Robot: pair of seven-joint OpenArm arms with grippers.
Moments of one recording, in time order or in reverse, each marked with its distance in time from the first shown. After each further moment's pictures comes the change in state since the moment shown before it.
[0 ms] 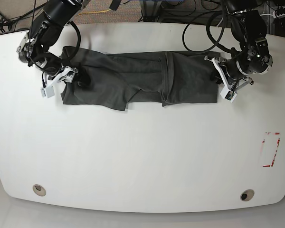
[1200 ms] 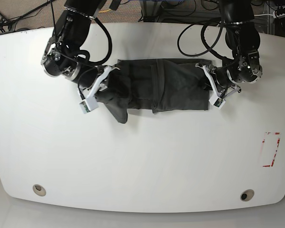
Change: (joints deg) left arm -3.3 0.1 6.3 -11.5 3.0 0.0 -6.8; right arm -3.3 -9.6 -19.3 24.0 3.3 -0.4 -1.2
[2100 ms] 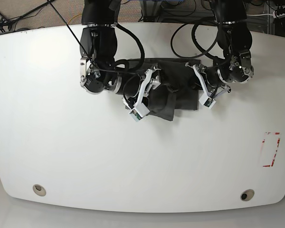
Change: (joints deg) left arm -0.2 3.3 1.6 0.1 0.1 0.0 0.0; right arm 5.2 -2.0 -22.9 -11.0 -7.1 -0.1 9.1
